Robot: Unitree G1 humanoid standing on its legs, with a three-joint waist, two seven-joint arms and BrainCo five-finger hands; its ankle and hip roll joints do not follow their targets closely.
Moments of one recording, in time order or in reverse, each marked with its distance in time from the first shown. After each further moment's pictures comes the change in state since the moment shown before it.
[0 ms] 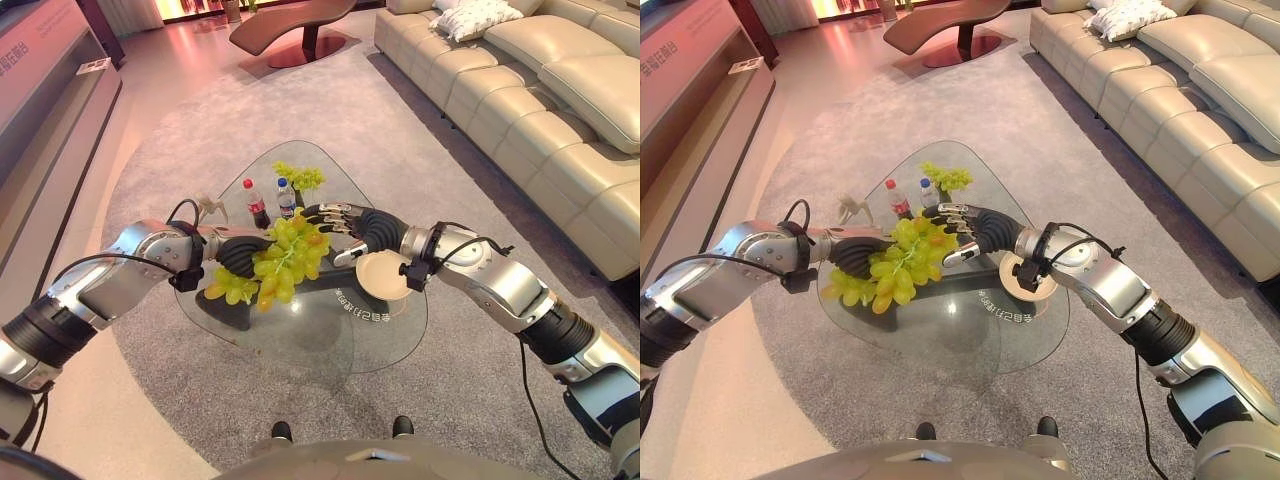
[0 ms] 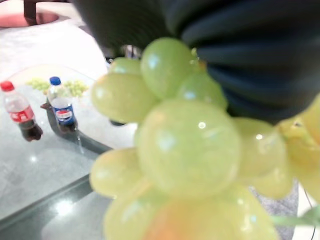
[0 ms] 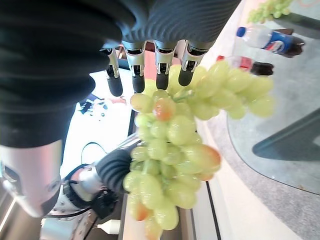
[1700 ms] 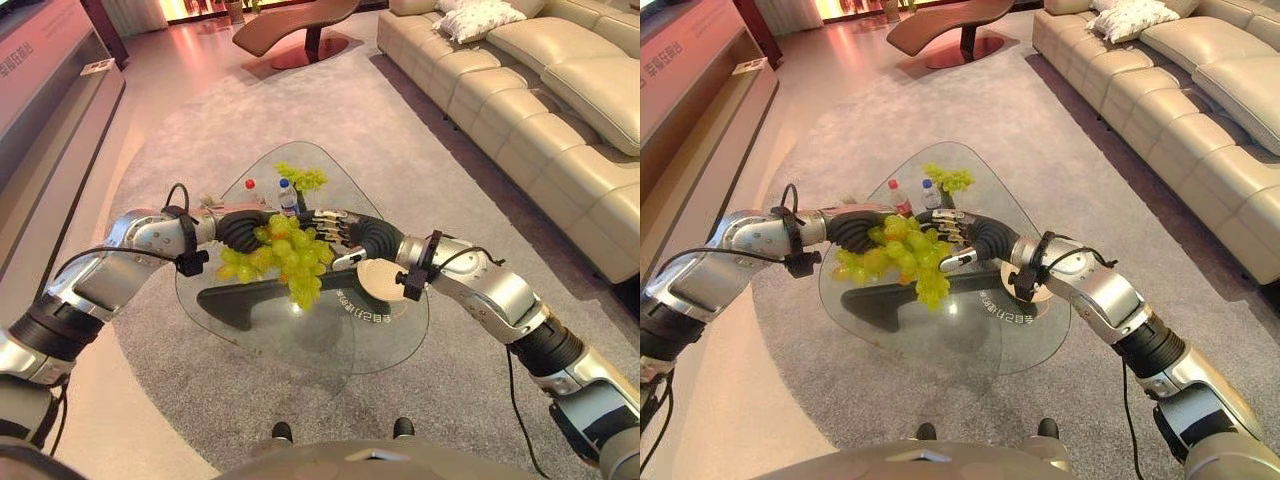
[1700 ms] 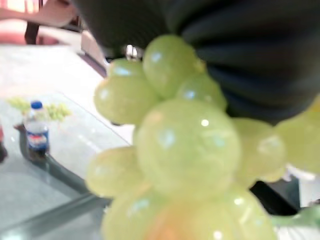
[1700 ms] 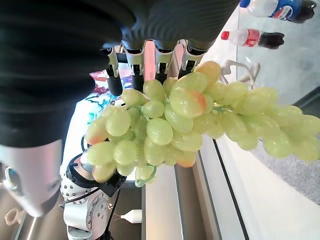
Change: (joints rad) left arm 0.004 -0.102 0.136 0.029 -0.140 0.002 0.017; right arm 0.080 0.107 -0.065 0.013 0.024 0.050 0.061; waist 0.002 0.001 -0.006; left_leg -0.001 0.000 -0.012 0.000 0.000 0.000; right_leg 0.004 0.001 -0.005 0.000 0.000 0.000
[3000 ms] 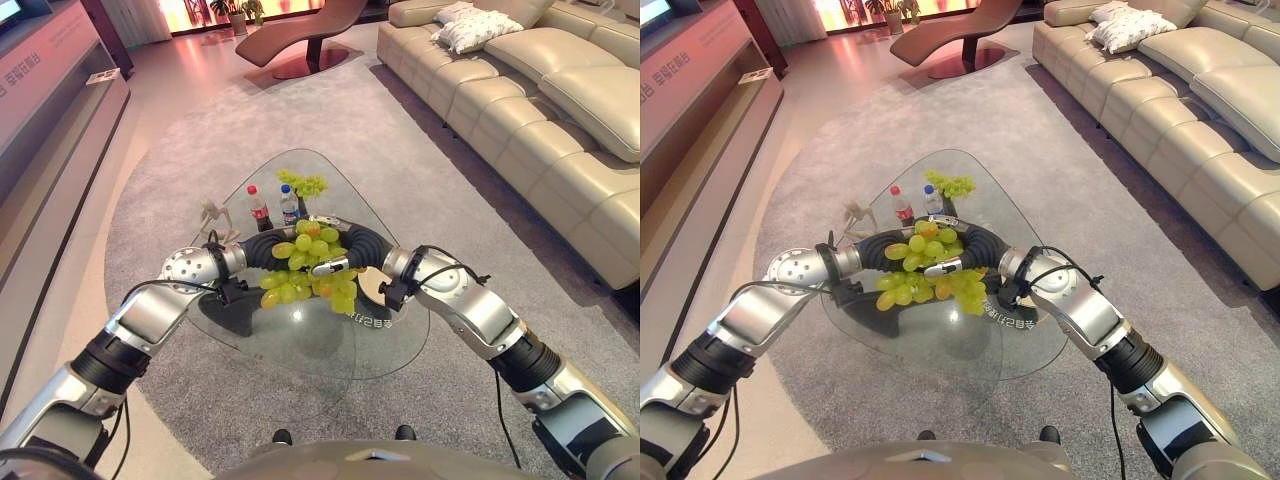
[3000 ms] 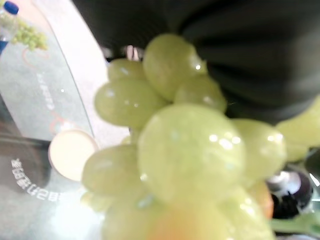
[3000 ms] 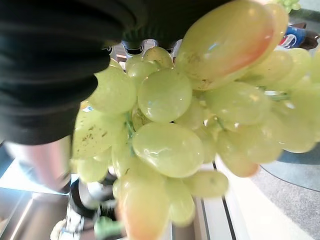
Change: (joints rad) left arm 0.181 -0.239 0.023 -0.050 -0.253 0.188 0.111; right arm 0.065 0.083 0.016 0.001 -0.191 -0.043 -0.116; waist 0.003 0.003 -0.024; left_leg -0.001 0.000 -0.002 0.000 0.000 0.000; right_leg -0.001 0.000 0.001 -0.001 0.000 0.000
